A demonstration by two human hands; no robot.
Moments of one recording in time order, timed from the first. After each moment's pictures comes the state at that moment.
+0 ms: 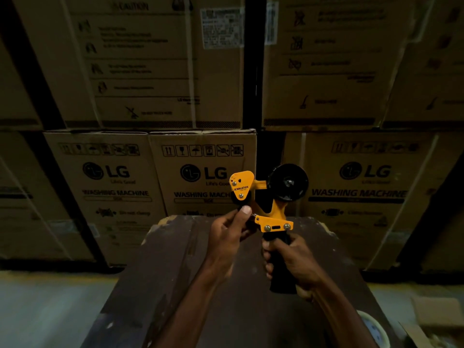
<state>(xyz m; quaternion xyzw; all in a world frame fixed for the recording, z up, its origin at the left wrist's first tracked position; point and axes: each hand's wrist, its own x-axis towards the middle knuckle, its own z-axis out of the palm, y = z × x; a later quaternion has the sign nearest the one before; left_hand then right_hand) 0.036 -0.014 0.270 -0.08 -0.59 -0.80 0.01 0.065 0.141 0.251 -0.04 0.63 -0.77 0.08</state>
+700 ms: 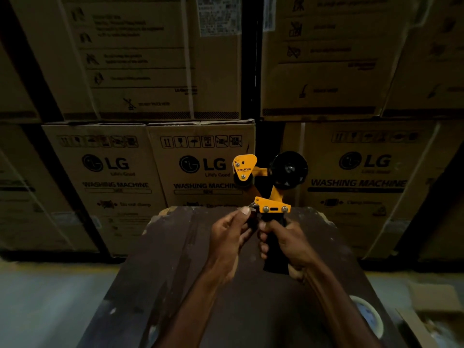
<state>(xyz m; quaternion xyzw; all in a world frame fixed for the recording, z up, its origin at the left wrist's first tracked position) 0.053 -0.003 0.253 -0.05 -0.54 -0.84 -0.01 0.058 0.138 0.249 -0.03 0.59 -0.81 0.06</state>
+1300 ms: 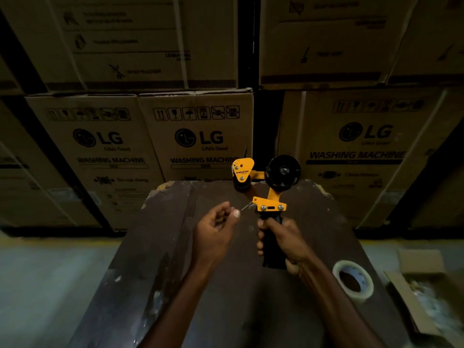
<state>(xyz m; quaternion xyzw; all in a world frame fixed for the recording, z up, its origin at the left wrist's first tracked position) 0.076 -0.031 0.204 -0.01 -0.71 -0.69 0.11 0.083 0.136 0.199 0.07 0.61 -0.79 0.11</state>
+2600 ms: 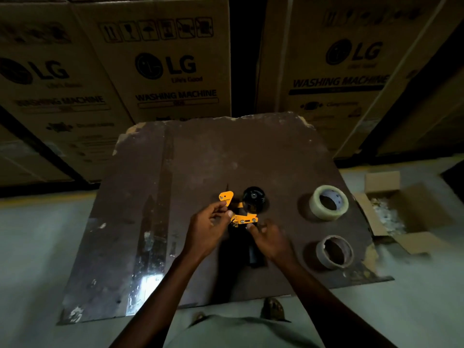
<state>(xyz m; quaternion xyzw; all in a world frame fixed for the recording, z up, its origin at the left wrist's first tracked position) 0.122 -0.058 0.050 -0.04 -0.81 -0.59 -0.04 0.165 0.130 0.011 0.21 0.90 -0.38 0.10</state>
